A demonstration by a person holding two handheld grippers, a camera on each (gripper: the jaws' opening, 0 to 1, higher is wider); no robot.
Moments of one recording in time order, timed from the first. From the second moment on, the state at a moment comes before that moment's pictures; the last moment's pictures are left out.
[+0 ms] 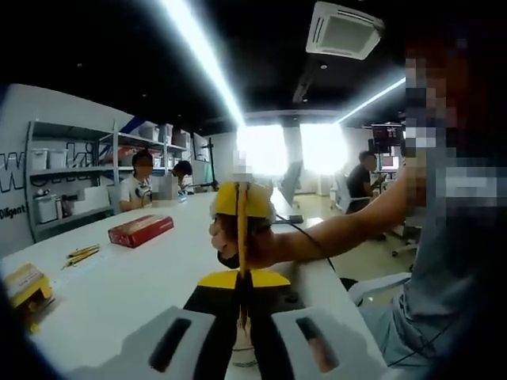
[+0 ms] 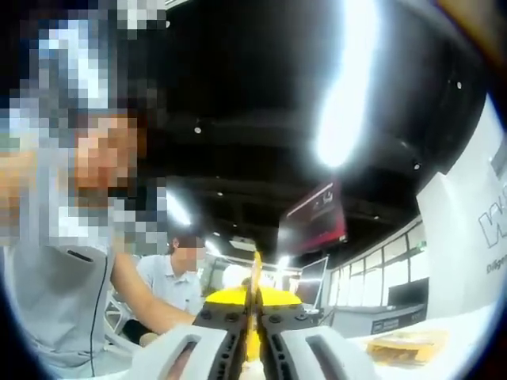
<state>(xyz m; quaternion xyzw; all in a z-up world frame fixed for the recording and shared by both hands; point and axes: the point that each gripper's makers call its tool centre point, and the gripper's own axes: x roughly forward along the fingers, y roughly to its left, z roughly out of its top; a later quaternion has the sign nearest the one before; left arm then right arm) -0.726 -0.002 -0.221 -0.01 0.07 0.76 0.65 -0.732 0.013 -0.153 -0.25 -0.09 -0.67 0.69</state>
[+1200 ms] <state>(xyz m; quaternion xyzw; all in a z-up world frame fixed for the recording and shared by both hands) -0.726 -0.005 -0.219 0.00 0.07 0.76 0.64 -0.736 0.015 -0.157 -0.24 -0.10 -0.67 0.70</state>
